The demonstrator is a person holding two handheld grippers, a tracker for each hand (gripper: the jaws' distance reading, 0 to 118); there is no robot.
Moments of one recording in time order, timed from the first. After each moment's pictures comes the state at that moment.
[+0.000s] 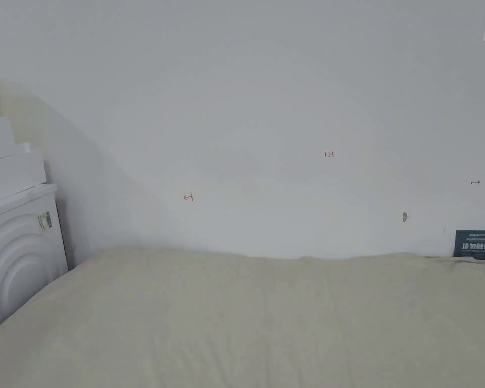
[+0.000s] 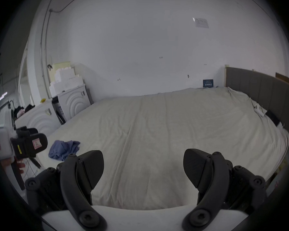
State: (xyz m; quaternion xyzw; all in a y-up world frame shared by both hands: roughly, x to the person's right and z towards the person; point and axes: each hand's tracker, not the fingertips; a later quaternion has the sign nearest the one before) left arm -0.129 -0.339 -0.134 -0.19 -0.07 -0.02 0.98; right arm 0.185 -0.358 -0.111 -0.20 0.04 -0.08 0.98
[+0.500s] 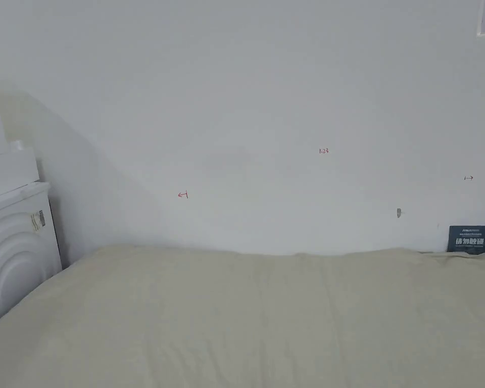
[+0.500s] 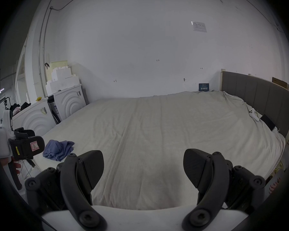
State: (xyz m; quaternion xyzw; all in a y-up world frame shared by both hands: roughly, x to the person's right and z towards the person) left arm -0.128 -0.343 -0.138 -0.21 -0.08 -0.02 0.98; right arm 0.184 -0.353 -0.110 -0.20 0.02 -0.05 0.98
